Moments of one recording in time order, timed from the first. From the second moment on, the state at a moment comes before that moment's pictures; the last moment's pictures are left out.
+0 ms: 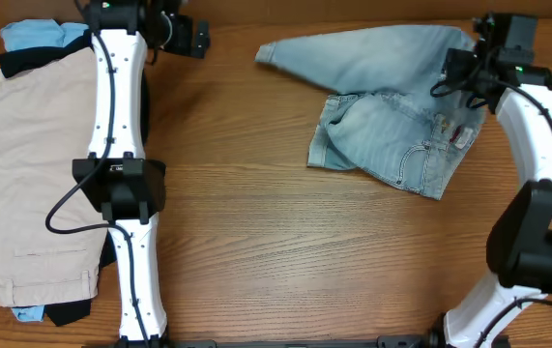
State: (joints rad) left arm -0.02 2.56 2.79 -1.22 0.25 0.16; right arm -0.17 1.97 1.63 -0.54 -0.03 0.06
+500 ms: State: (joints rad) left arm -0.20 2.56 2.78 -1.23 0.26 0.22; right arm -0.14 1.93 1.63 -0.72 -0.26 0.09
